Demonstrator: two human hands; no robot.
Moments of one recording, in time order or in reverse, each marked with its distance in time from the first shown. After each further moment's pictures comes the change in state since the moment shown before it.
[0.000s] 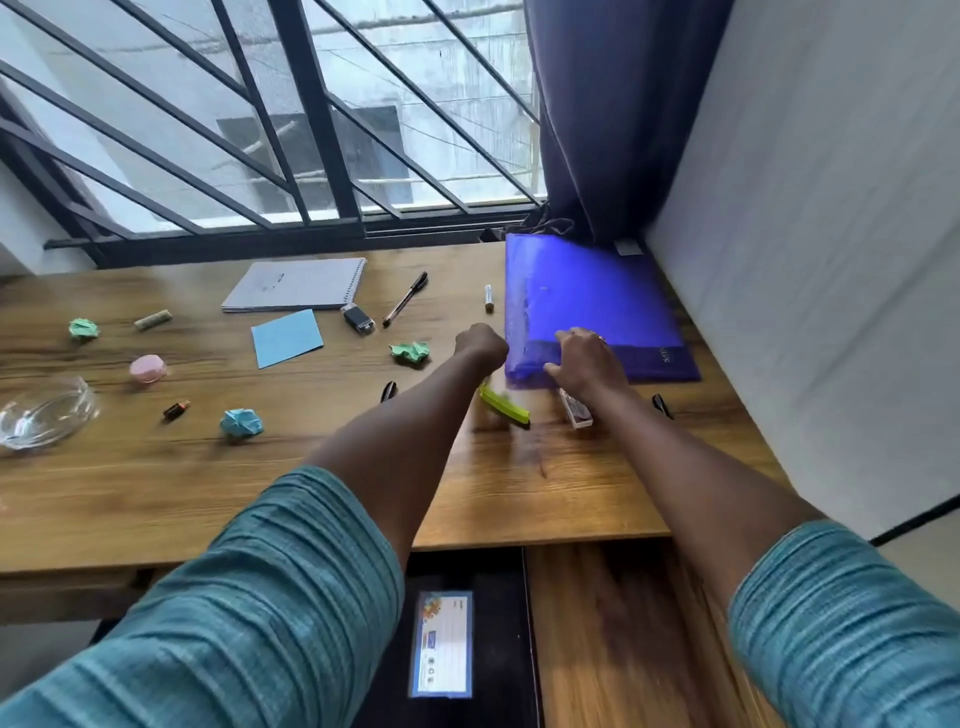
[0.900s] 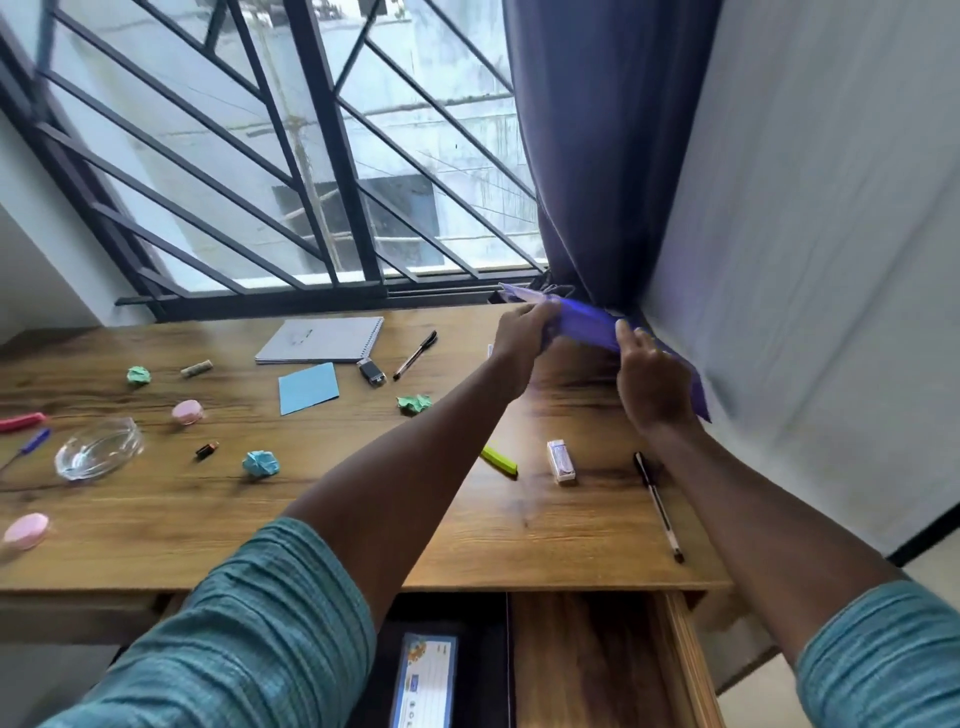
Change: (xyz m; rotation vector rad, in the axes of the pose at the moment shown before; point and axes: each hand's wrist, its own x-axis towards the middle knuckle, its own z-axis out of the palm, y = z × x) left_hand -0.037 0.092 -0.026 -1.127 -0.015 0.234; right_hand -0.019 0.040 -0.092 -0.354 0.467 -0.059
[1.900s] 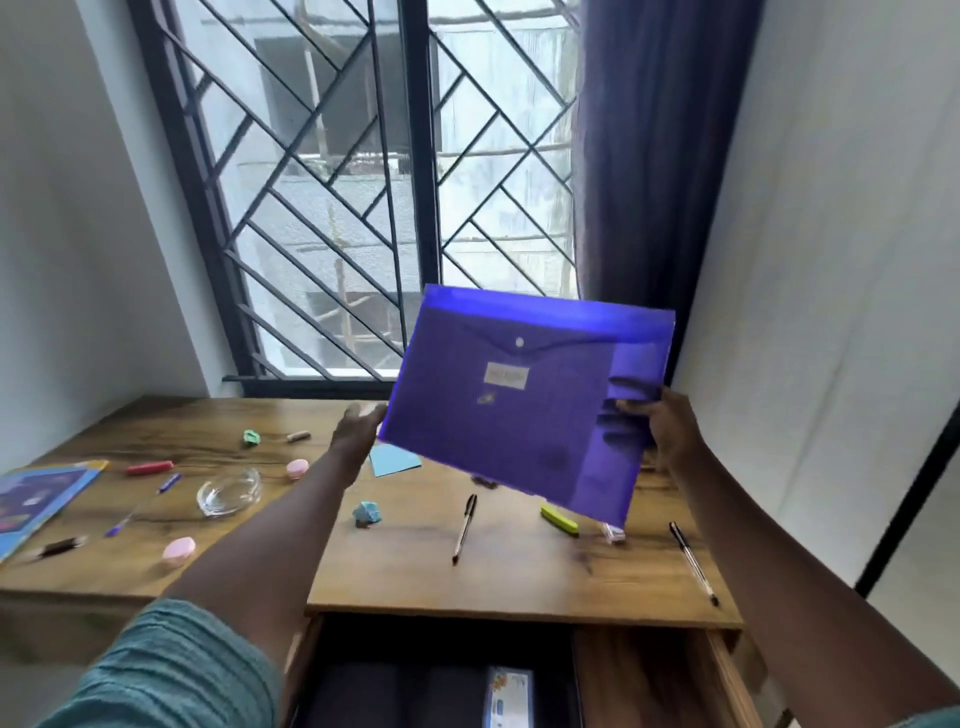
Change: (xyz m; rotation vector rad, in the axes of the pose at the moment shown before) left_hand -0.127 0.081 -0.298 0.404 0.403 0.068; right_hand -0.036 -0.083 -0.183 1.783 -0.340 0.538
